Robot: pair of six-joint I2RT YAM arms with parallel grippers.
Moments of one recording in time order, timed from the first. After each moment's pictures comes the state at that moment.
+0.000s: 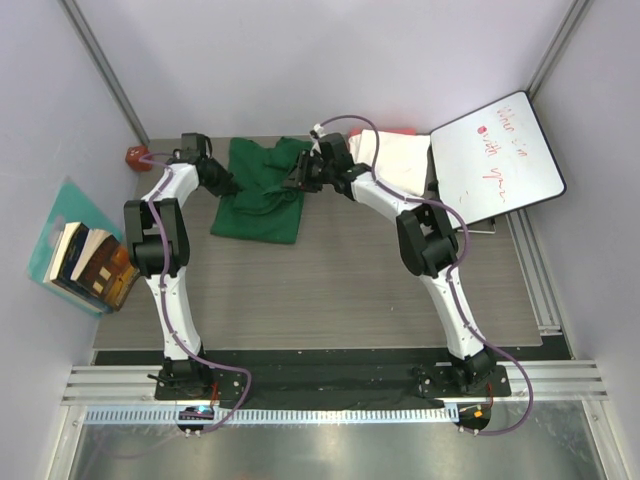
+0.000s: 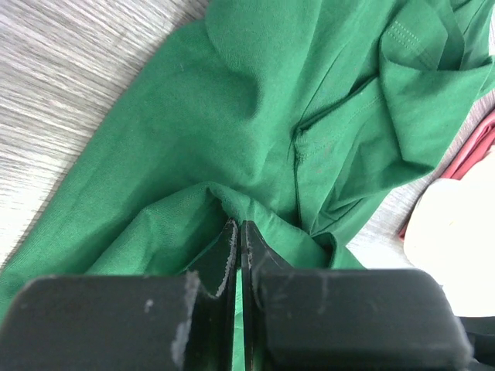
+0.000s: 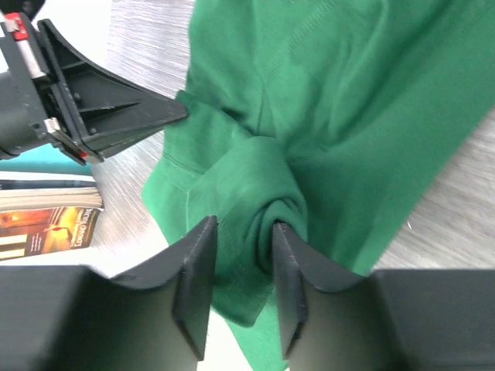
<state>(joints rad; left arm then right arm) 0.04 2.19 1.74 -0.51 0.27 -0.78 0.54 2.42 2.03 -0.14 -0.39 0.68</state>
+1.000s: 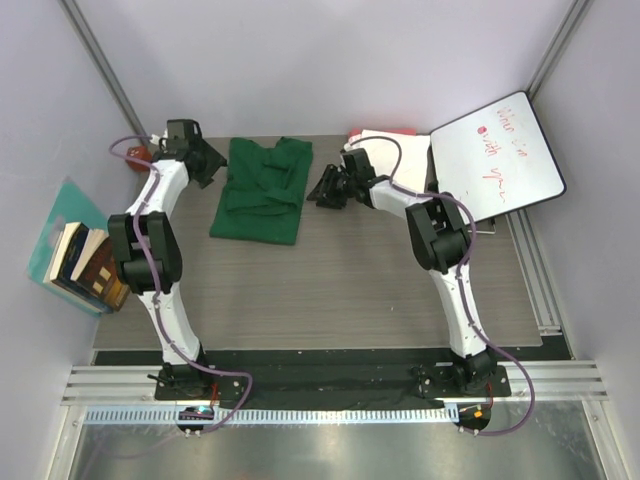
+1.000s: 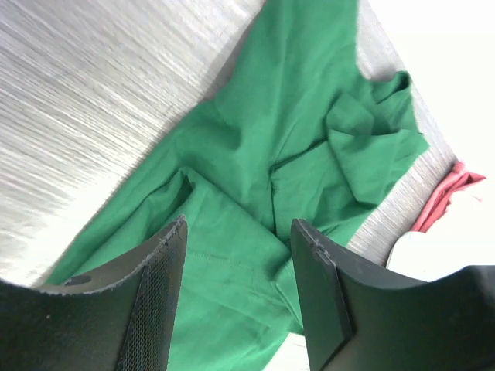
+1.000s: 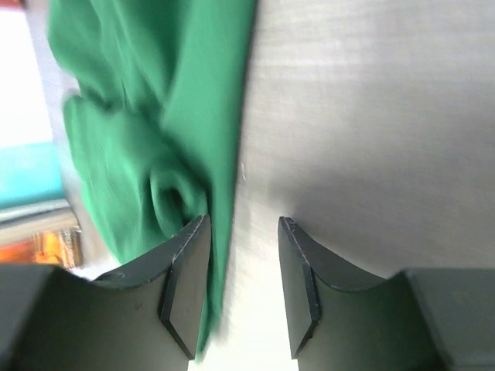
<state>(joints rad) 0.04 2.02 1.71 -0.48 0.03 -0.80 0.45 2.43 1.84 -0.06 -0.41 0.80</state>
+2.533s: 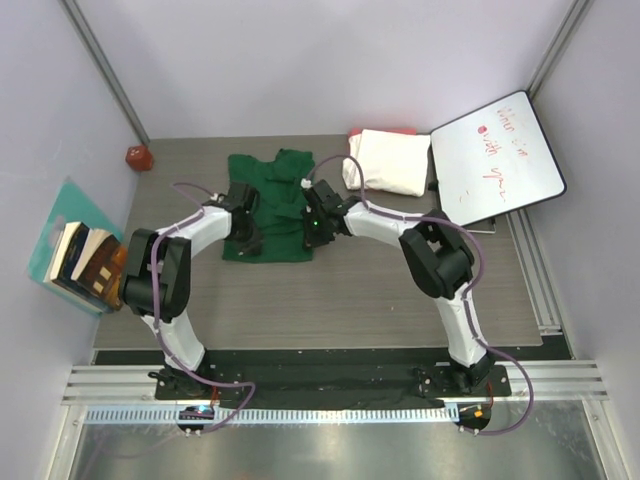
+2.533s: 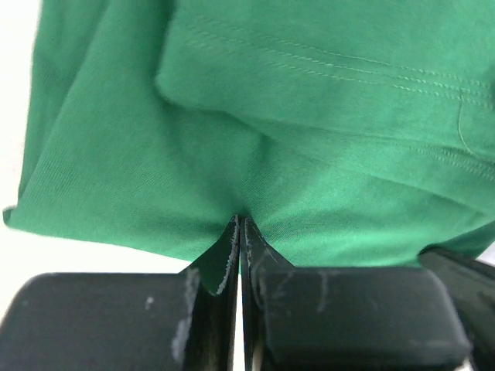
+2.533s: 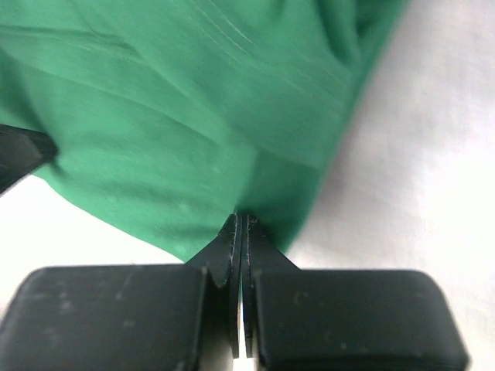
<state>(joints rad) -0.24 1.82 1.16 -0.53 -0.07 -0.71 0.71 2.20 1.63 -0.37 -0.12 0.49</state>
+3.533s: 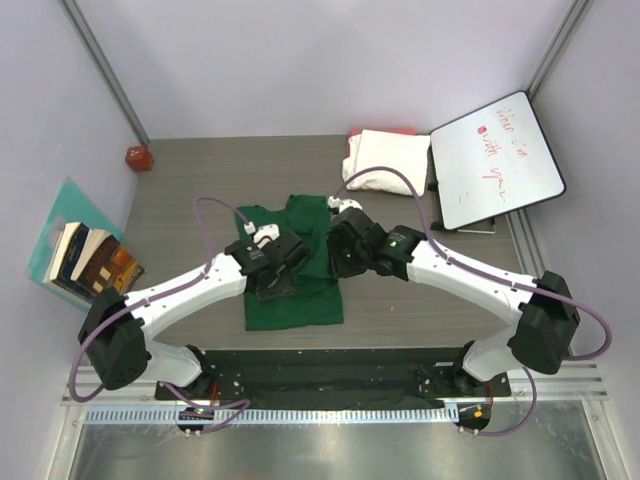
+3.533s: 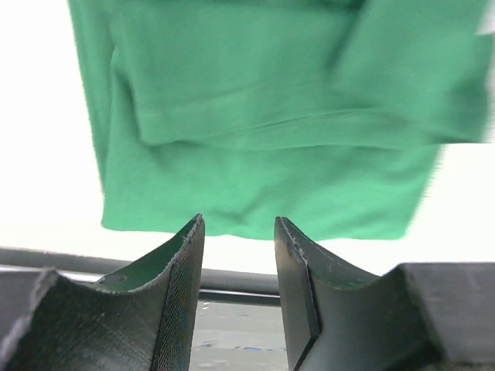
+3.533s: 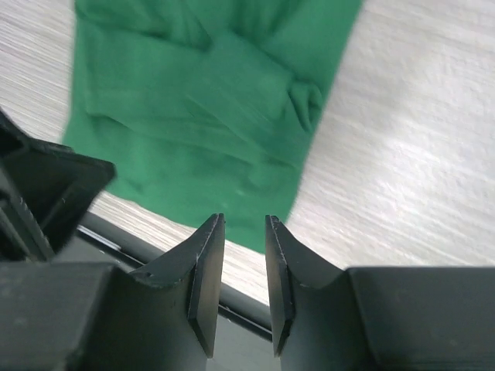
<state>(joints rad) -0.86 1.38 0.99 -0.92 -0.32 -1.03 0.91 1.45 1.16 -0.62 0.12 0.56</state>
